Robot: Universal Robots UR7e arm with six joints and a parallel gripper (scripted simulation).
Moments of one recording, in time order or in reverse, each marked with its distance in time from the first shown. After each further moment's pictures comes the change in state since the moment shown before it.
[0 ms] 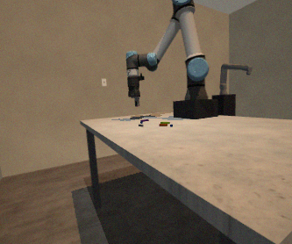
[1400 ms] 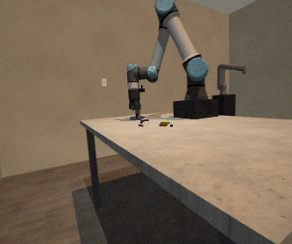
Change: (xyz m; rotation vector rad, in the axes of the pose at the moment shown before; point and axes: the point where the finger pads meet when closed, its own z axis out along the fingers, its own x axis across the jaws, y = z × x) arm -0.001 0.000 0.081 0.000 0.001 0.000
